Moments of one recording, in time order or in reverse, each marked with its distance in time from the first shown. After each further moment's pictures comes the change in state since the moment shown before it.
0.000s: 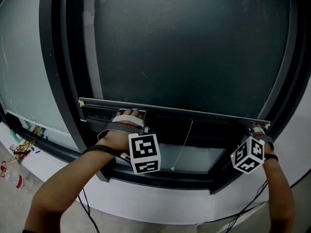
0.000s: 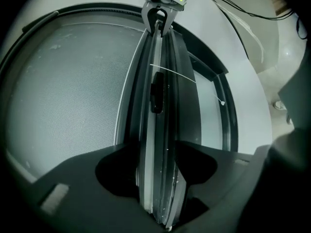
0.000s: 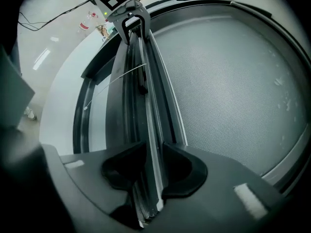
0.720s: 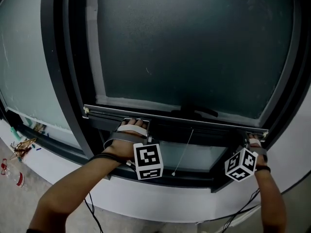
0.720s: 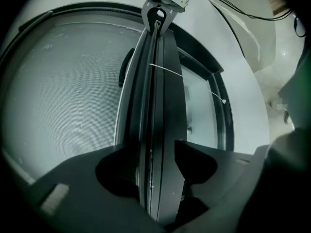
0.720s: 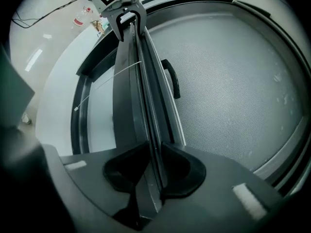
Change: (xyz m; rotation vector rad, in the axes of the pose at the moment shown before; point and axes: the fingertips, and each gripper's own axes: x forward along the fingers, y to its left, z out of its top) left arm 0.016 -0.048 -0.005 0.013 0.006 -0.027; right arm 0.017 0.045 -0.007 0.044 0.047 -0.054
